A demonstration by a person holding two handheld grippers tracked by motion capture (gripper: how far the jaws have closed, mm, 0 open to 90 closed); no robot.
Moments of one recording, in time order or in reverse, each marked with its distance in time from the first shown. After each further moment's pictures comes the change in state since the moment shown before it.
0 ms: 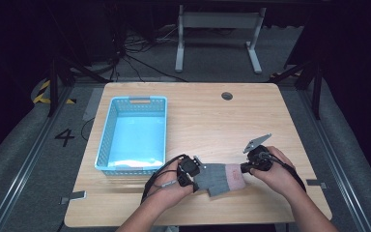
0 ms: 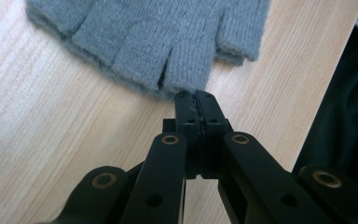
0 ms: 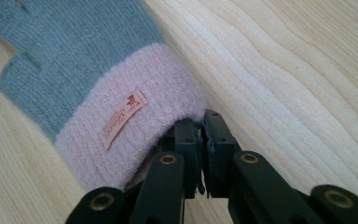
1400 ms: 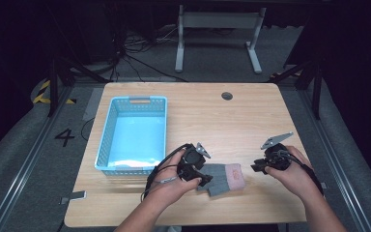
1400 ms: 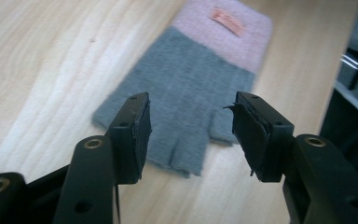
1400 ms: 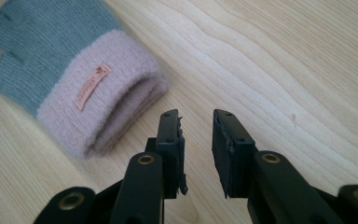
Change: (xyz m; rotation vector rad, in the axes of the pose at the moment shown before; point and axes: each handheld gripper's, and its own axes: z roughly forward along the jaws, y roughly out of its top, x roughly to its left) left arm -0.016 0.021 -0.033 -0.265 0.120 0.038; right arm -0.017 -0.026 -0.033 -0.052 -0.053 0.110
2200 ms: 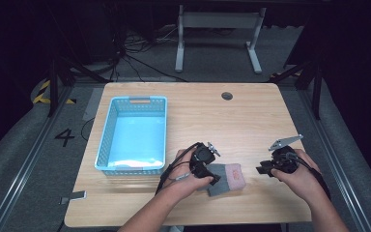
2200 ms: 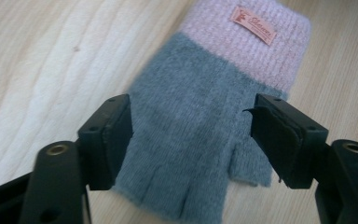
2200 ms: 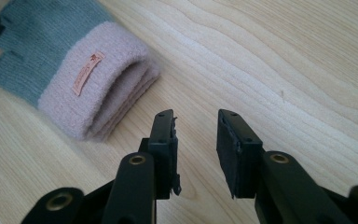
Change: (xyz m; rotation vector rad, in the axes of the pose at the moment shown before) left arm 0.006 0.017 0.046 0.061 -0.024 0.020; right arm -0.003 -0.015 -0.011 -0.024 -0.005 0.065
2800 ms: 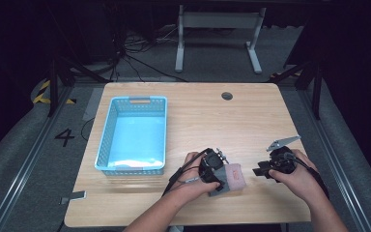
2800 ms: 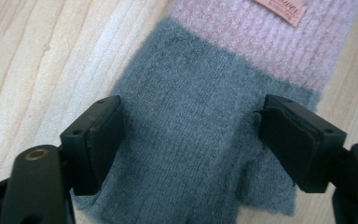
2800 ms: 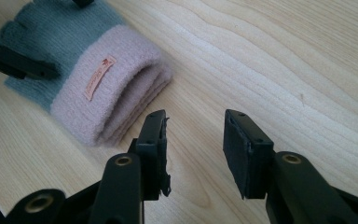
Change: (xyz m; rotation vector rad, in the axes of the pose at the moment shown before) left arm -0.013 0.007 0.031 0.094 0.077 0.067; right arm 0.001 0.000 0.006 -0.007 0.043 0.013
